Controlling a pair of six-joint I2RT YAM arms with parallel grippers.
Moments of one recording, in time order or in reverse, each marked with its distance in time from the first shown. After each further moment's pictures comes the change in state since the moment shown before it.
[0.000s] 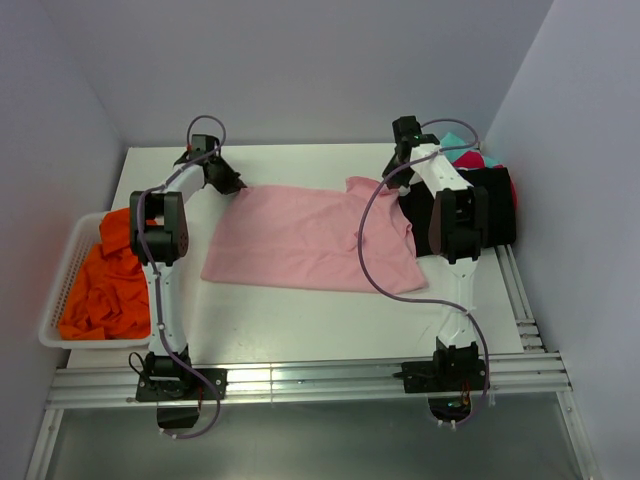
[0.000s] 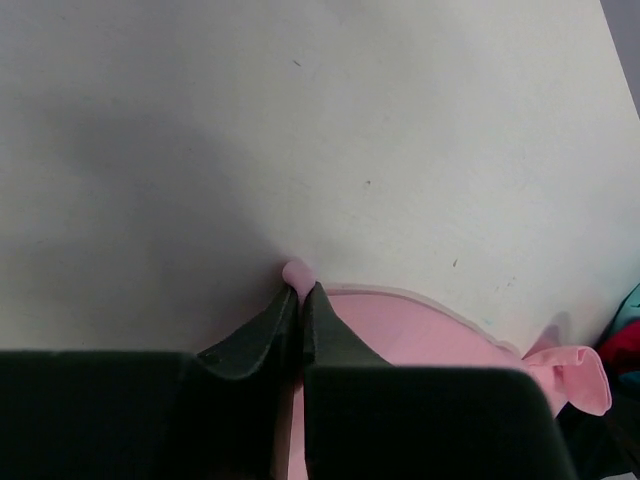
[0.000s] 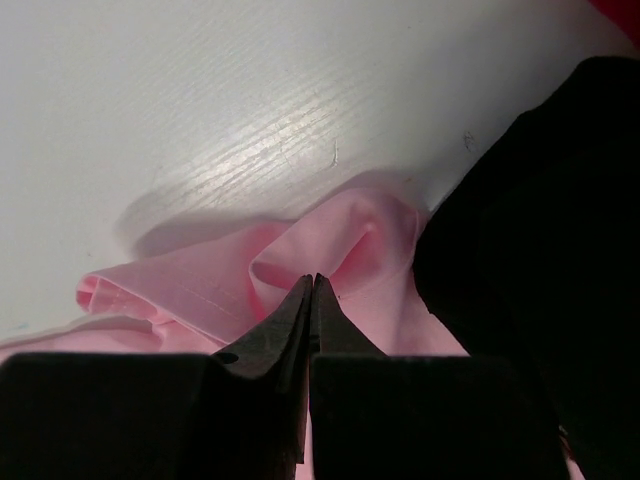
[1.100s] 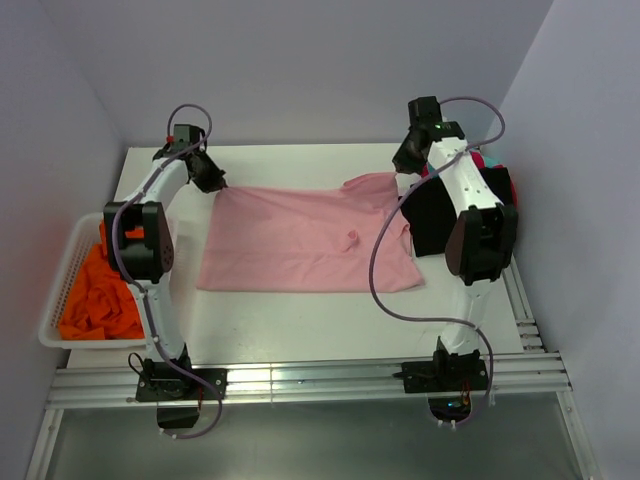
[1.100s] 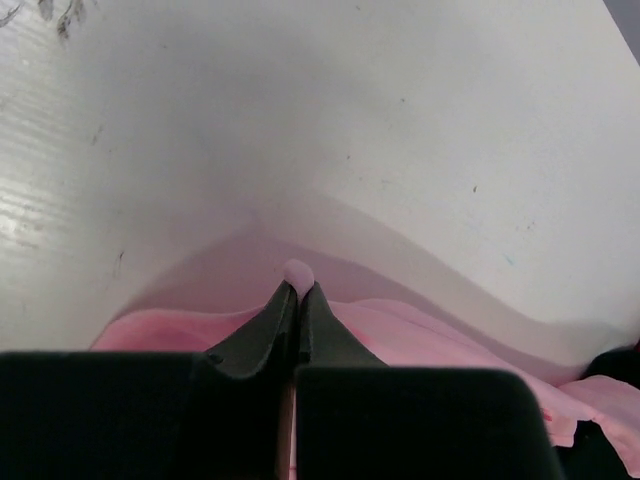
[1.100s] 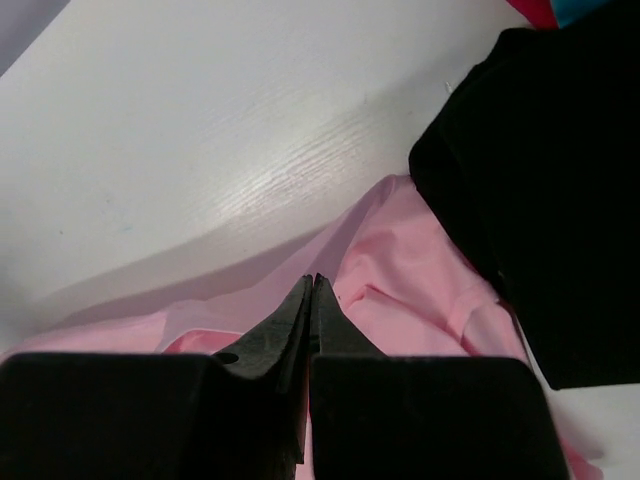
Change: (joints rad) left arm 0.023 -0.260 -0.114 -0.178 -0.128 0.090; right arm 0.000 -0.278 -0.073 -0.067 -0.013 -0.027
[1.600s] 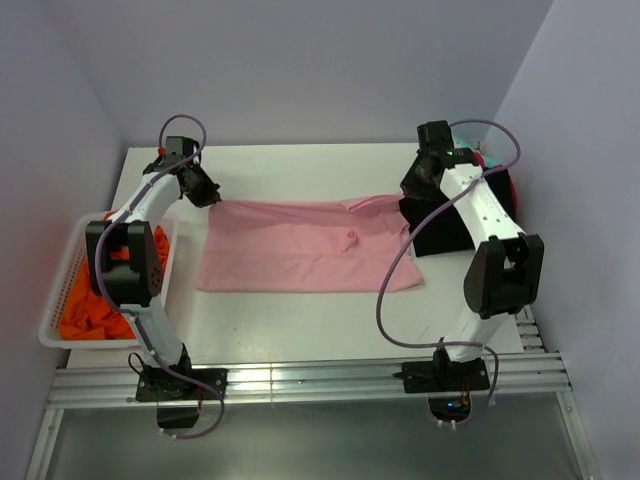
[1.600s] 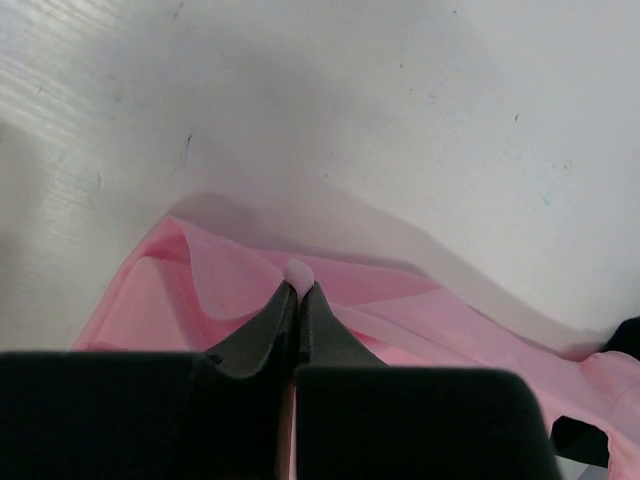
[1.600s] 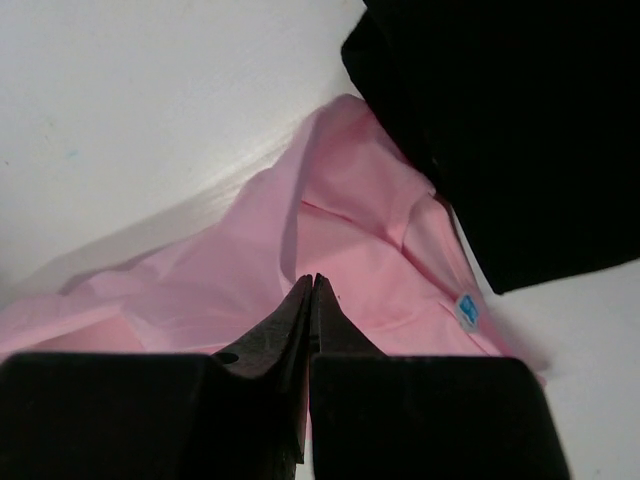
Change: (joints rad) left arm 0.000 -0.239 -0.264 -0.001 -0.035 0.004; right arm 0.000 -0.298 -0.377 0.062 -0.004 0.000
